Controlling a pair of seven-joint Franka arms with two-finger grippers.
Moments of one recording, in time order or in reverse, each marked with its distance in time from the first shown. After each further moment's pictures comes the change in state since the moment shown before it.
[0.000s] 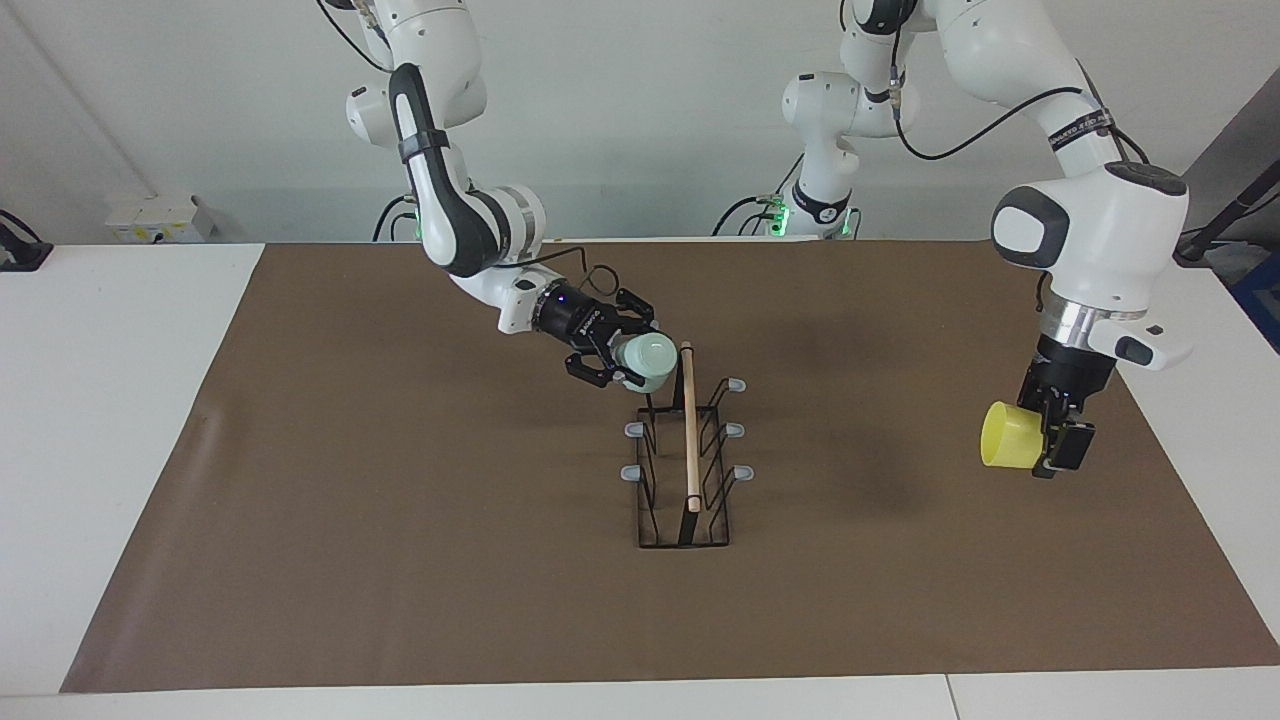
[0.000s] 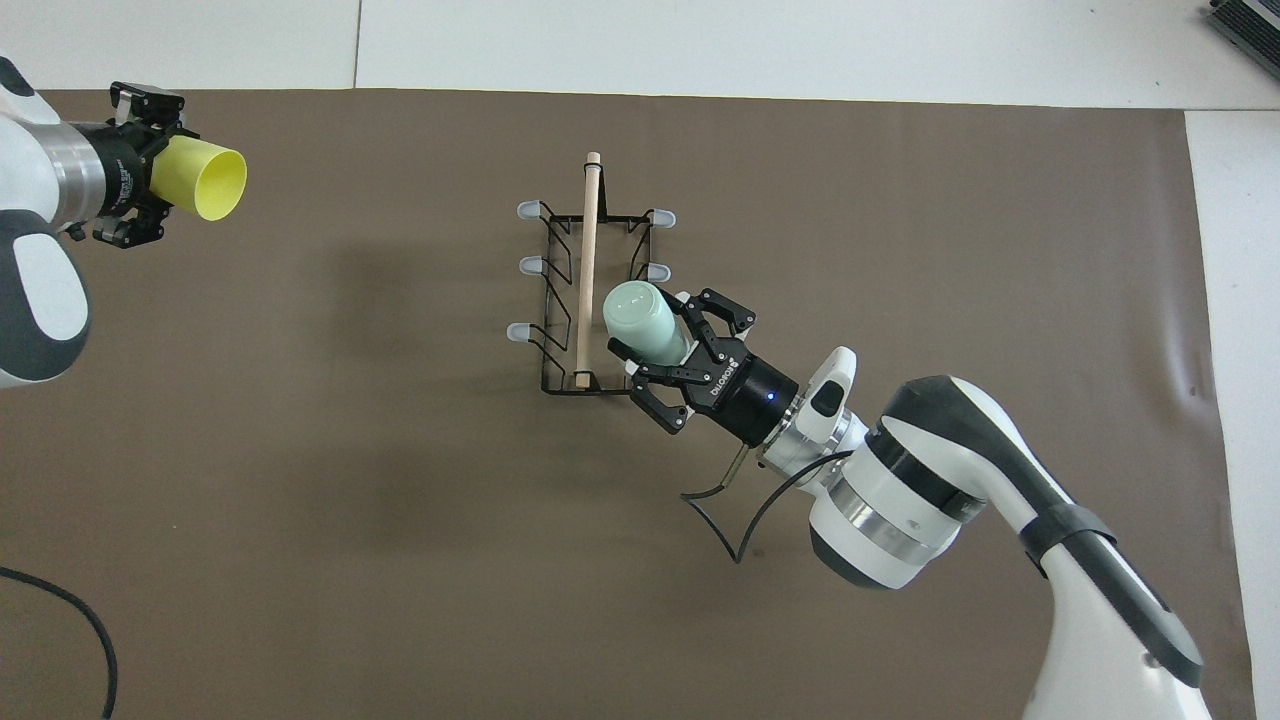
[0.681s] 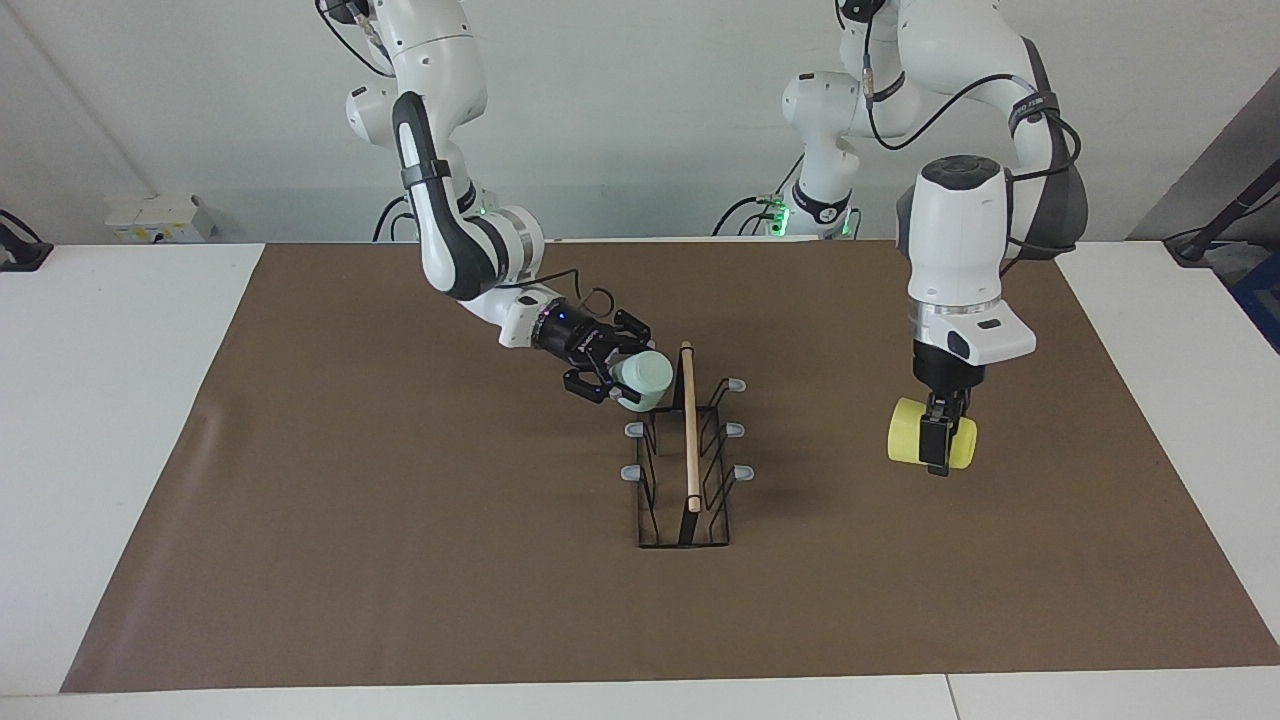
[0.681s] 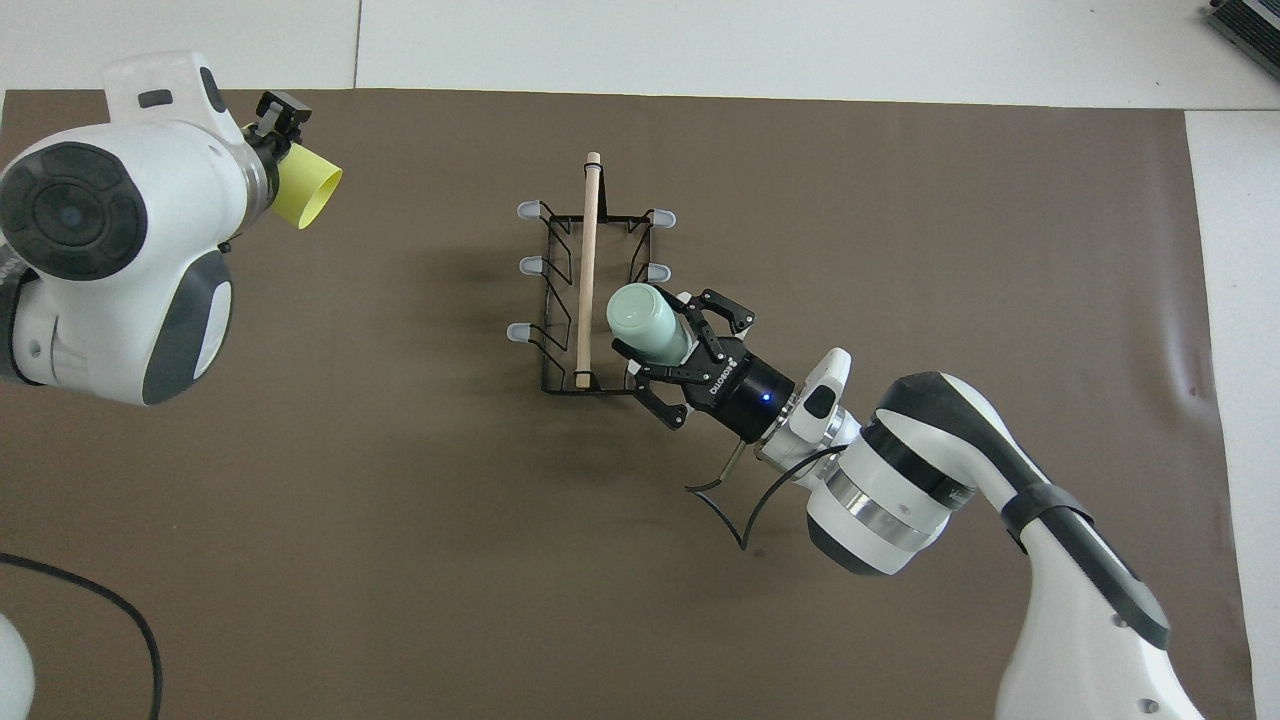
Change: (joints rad) left arm -0.014 -0.010 -0.179 -0.025 0.417 0.000 -0.181; right arm -0.012 0.069 -0.008 0.000 0.017 -0.048 -0.087
